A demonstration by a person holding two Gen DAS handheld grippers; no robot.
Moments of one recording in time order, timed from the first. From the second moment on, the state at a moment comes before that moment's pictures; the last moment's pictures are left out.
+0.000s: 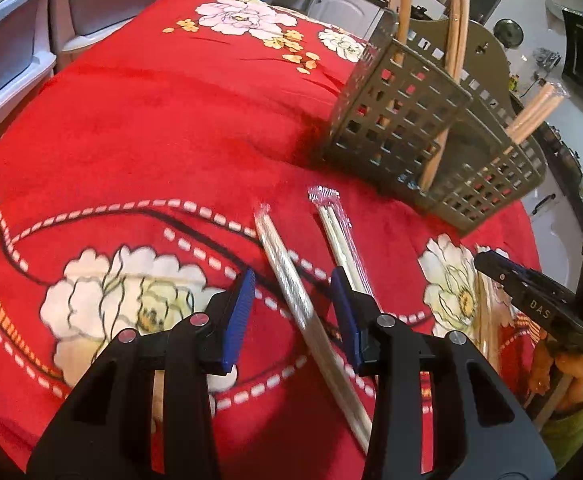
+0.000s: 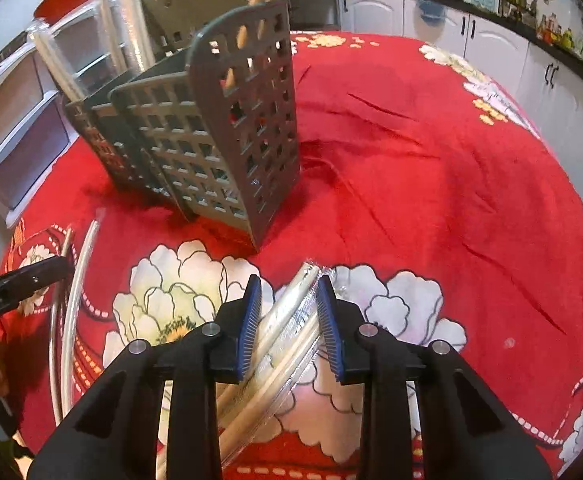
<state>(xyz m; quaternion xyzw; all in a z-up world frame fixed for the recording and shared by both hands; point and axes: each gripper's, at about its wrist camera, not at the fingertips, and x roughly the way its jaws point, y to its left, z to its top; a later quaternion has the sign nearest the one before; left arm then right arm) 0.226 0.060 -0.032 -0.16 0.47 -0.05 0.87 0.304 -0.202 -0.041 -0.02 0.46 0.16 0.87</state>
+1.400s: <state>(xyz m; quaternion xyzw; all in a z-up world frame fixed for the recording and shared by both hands) 0.251 0.077 -0.014 -0.16 0.44 -0.05 0.88 0.280 -0.145 -0.020 -0.02 0.45 0.26 0.86</state>
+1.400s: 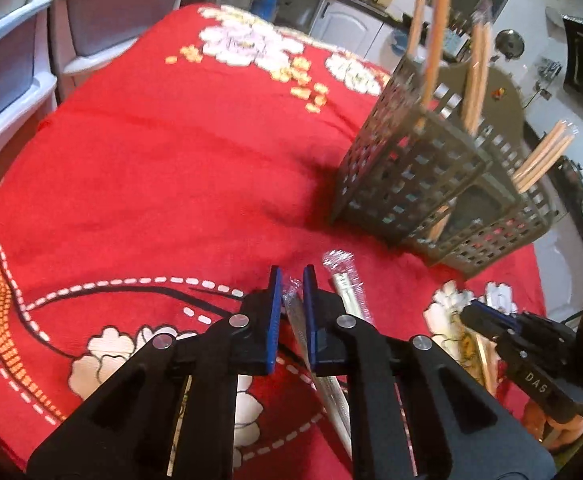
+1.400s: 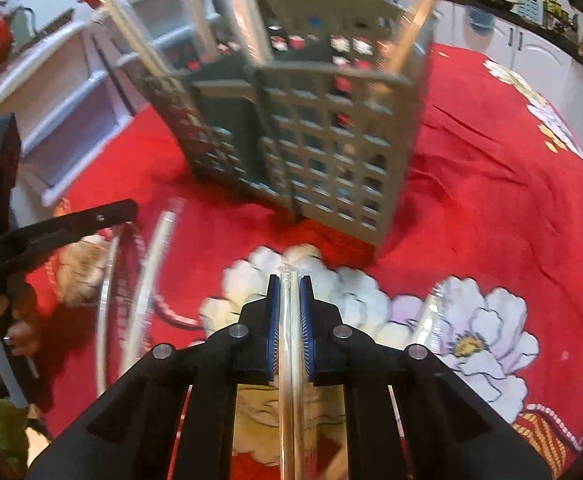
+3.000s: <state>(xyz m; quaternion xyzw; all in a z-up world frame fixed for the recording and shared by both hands) 0.206 0.063 0.163 -0.12 0.27 -0.13 0.95 0.234 -0.143 0.162 0.03 0.21 0.38 0.90</state>
